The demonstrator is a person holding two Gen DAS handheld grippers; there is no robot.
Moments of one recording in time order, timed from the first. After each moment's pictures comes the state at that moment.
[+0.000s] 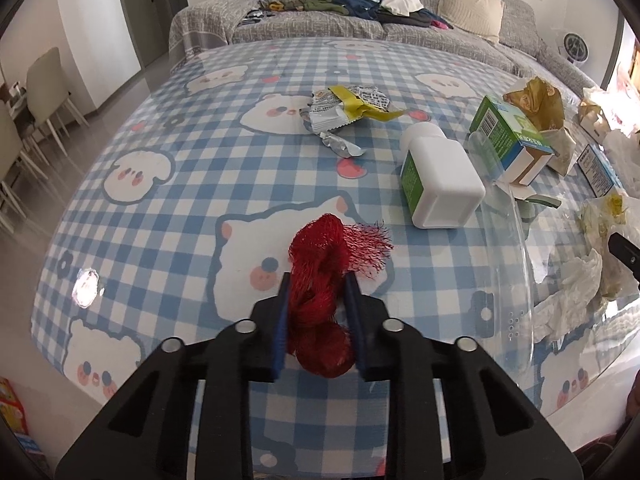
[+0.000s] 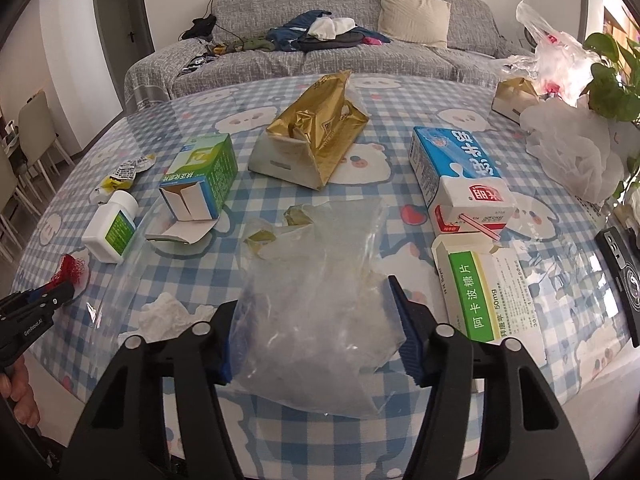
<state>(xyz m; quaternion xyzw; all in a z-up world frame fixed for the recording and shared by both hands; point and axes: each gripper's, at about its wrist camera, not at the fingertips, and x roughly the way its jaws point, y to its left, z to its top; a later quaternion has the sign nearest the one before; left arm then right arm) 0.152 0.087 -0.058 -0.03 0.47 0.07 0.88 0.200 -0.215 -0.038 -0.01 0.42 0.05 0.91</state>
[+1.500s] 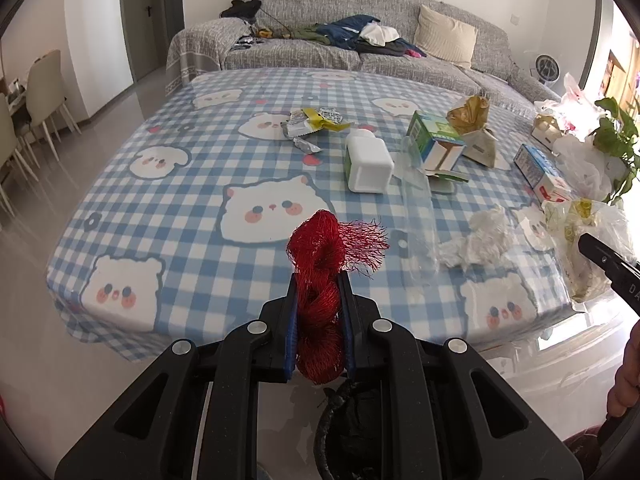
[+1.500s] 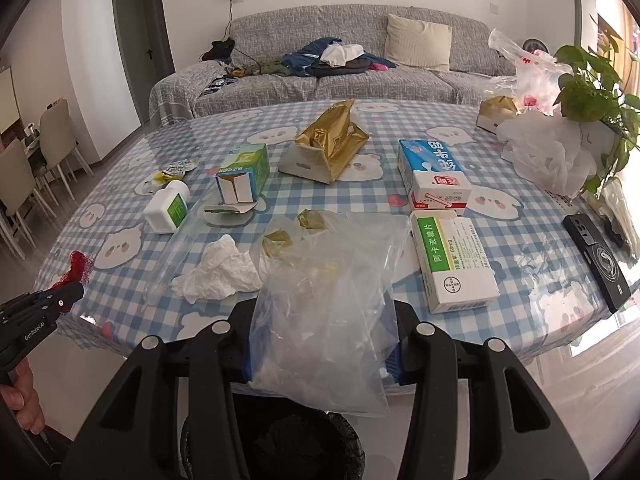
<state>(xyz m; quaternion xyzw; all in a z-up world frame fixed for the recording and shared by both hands) 0.047 0.059 -0.015 -0.05 0.42 0.04 0.90 0.106 -0.226 -0.003 -0.01 0.37 0.07 0.93</state>
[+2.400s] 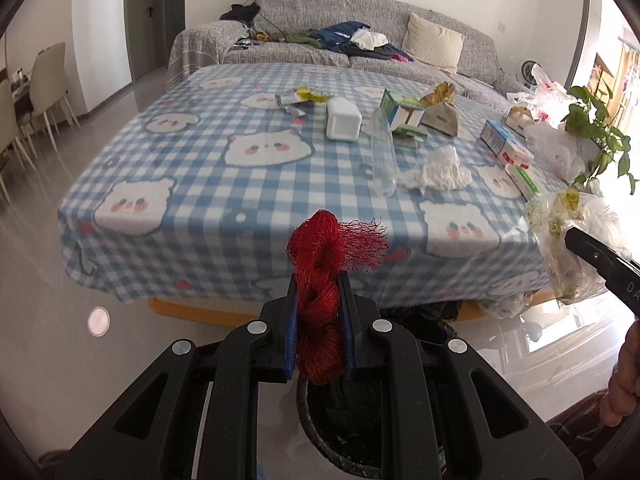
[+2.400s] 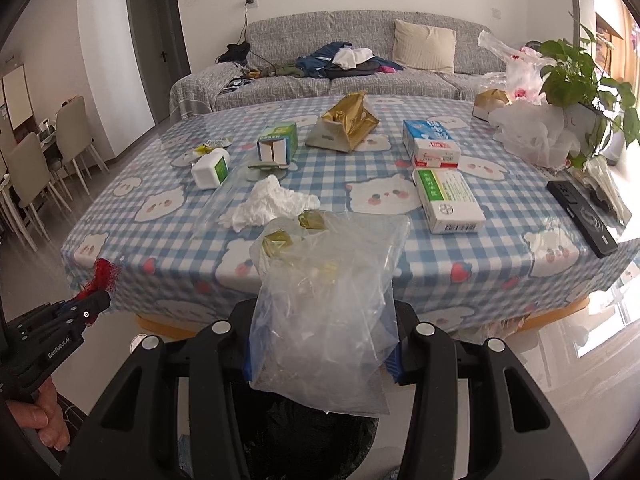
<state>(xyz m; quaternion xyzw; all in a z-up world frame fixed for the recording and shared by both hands) -0.051 0.039 -0.033 -0.06 0.41 0.03 0.91 0.009 -0.221 -0.010 0.00 0.37 0.09 0.93</state>
